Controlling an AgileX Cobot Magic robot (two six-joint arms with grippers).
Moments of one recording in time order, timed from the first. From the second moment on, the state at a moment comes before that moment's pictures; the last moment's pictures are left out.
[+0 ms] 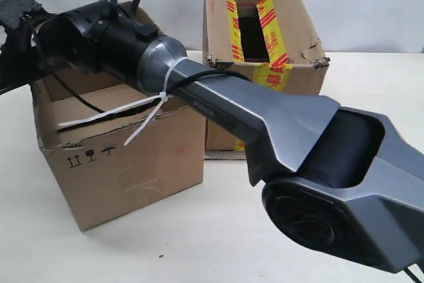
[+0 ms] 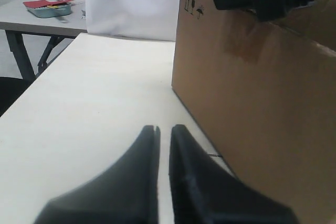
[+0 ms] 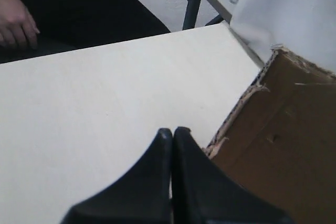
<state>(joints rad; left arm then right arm) 0.01 0.00 0.00 0.17 0.33 -0.20 1.06 2.51 -2.44 0.08 0.52 -0.30</state>
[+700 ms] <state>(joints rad) 0.01 0.00 0.00 0.17 0.33 -0.20 0.95 2.52 -2.50 -0.01 0.62 -0.17</state>
